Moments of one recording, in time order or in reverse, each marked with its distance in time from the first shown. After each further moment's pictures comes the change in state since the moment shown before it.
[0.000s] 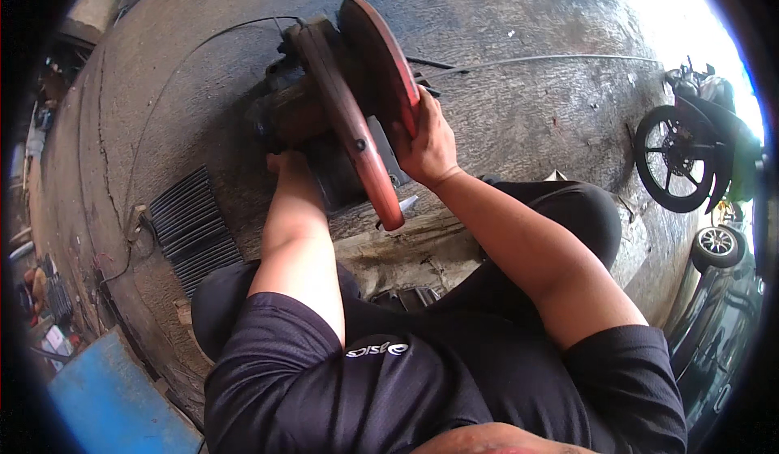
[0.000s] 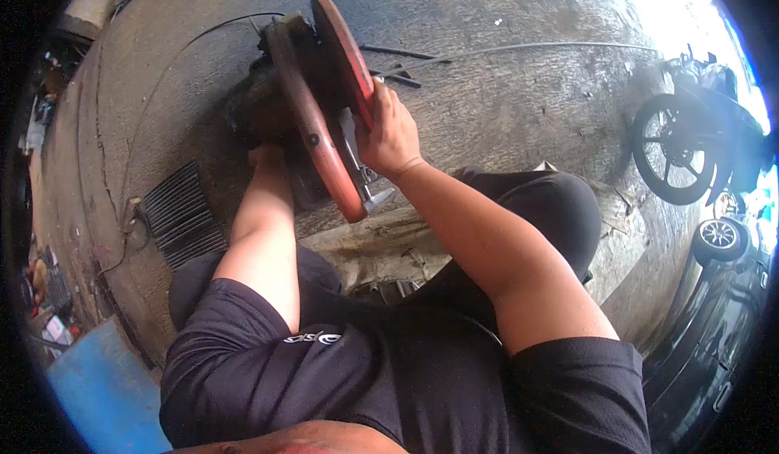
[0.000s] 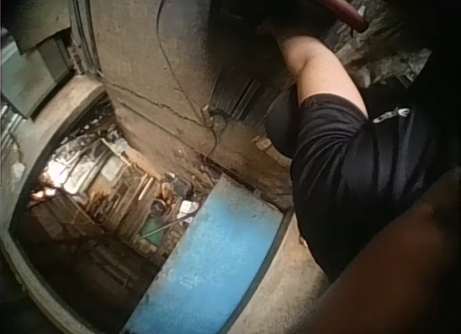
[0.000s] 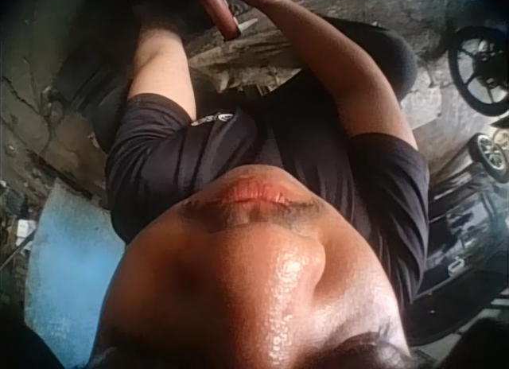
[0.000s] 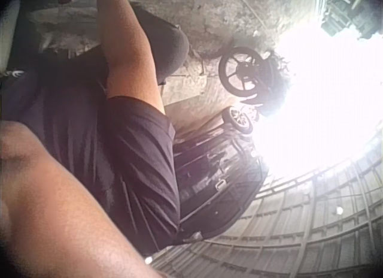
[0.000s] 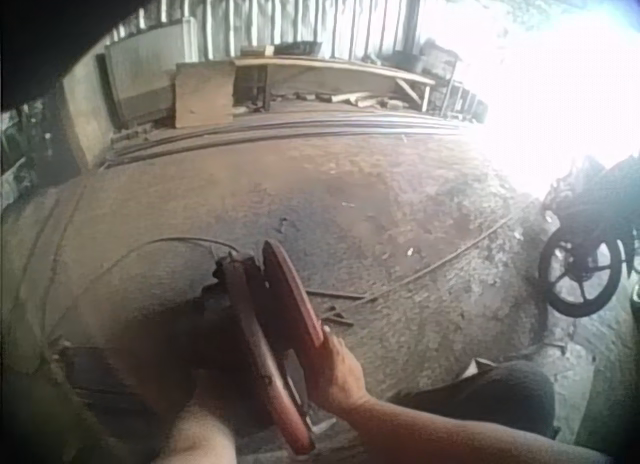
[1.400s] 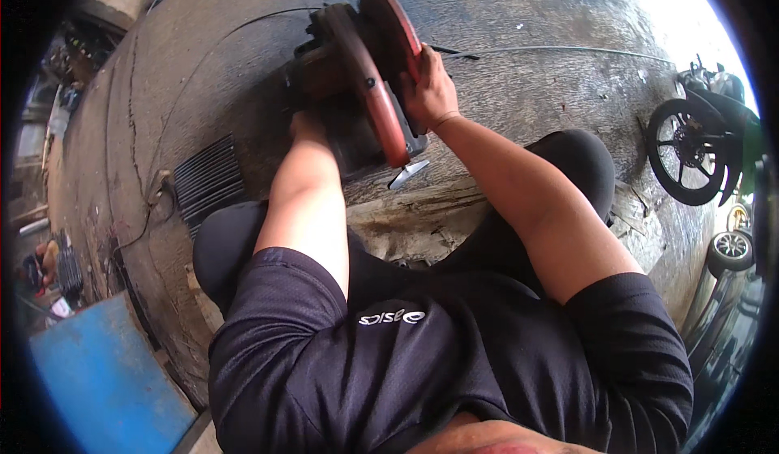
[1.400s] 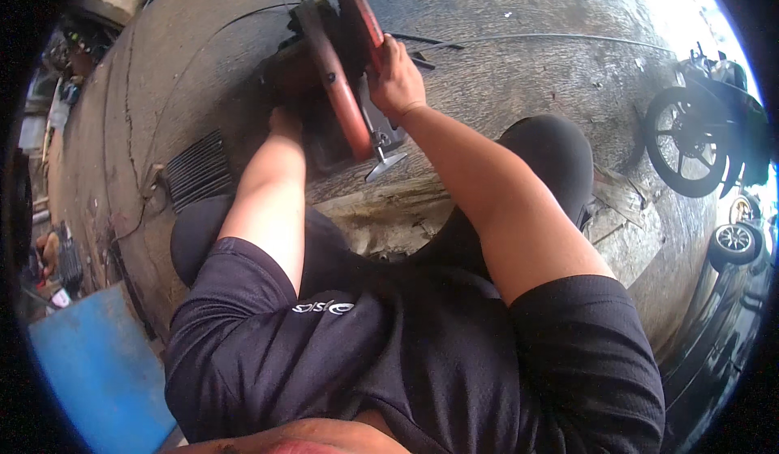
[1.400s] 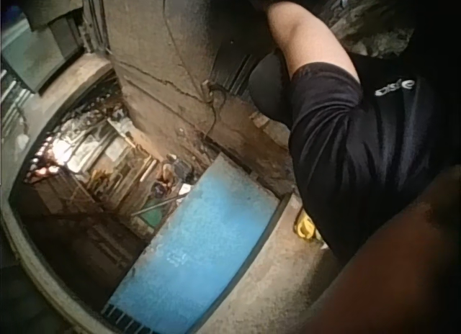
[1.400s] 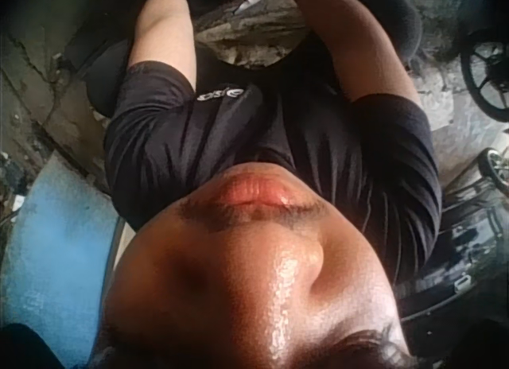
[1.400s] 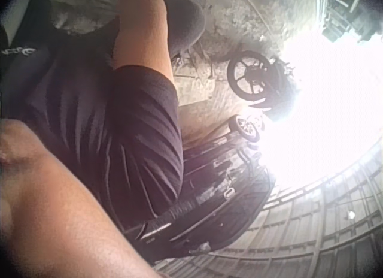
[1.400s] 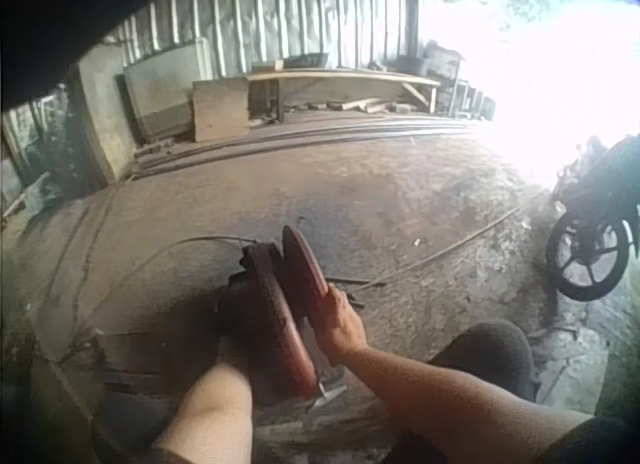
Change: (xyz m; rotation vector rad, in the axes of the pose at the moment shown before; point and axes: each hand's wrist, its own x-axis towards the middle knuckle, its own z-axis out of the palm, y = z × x) left_hand -0.055 -0.027 -0.021 0.570 0.332 0.497; right_hand 0.004 -0.007 0.000 0.021 0.072 -0.016
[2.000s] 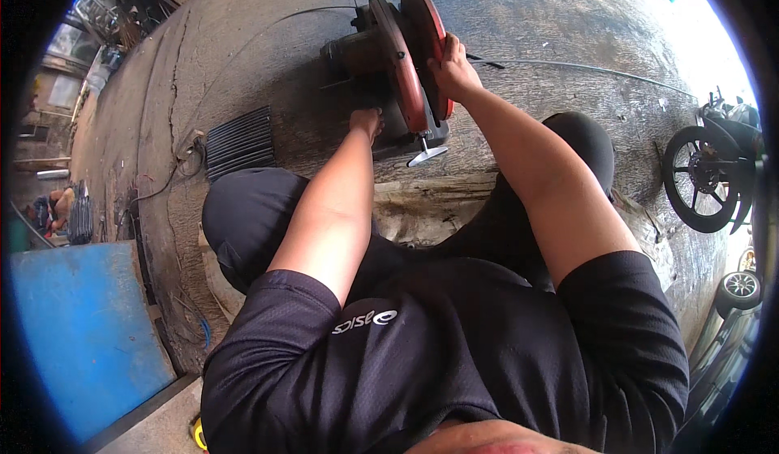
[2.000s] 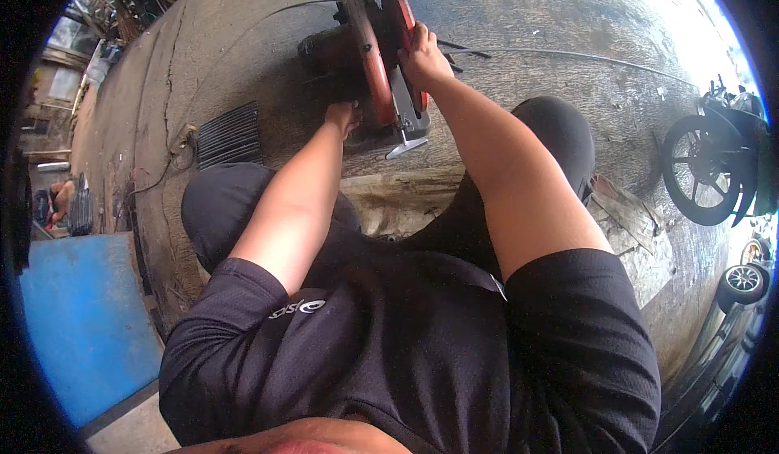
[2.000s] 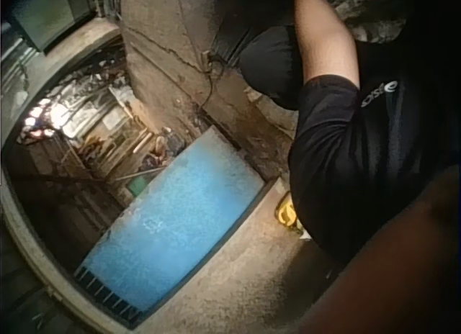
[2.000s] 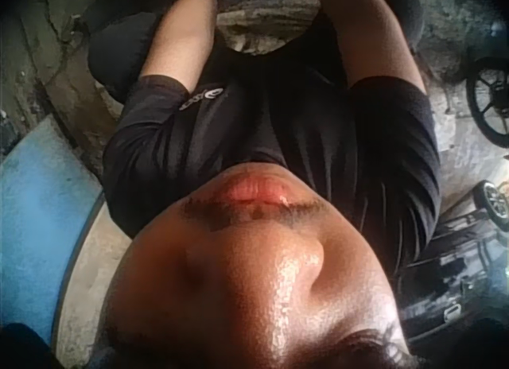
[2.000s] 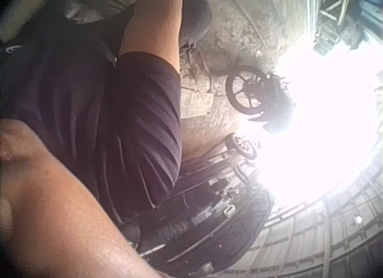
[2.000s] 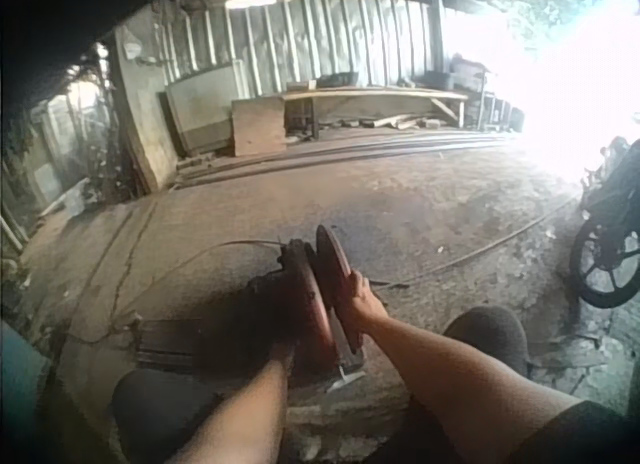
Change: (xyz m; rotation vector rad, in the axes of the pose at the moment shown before) left_hand -0.072 0.066 0.004 -2.011 -0.069 -0.334; right_hand 0.004 -0.008 -0.023 0.005 -0.290 0.171
